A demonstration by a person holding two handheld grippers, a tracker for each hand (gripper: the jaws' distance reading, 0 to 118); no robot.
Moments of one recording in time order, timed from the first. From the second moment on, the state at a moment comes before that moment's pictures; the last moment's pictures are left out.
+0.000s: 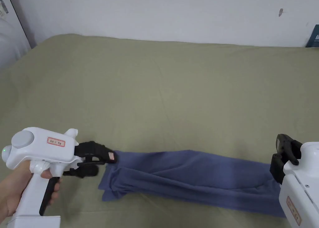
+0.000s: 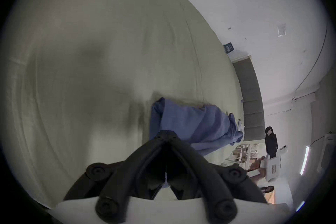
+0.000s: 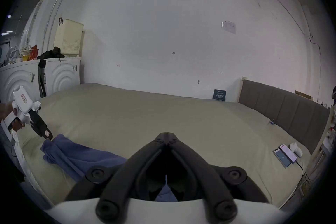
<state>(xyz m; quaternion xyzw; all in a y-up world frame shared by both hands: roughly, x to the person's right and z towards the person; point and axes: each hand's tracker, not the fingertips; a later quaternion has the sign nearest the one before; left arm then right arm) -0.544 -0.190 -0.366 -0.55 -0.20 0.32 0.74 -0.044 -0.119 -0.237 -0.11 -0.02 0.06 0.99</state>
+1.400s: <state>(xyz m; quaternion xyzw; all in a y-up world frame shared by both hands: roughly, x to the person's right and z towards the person) -0.513 -0.091 -0.337 -0.51 -0.11 0.30 0.80 -0.014 -0.095 -0.224 -0.10 -0.01 0.02 0.99</state>
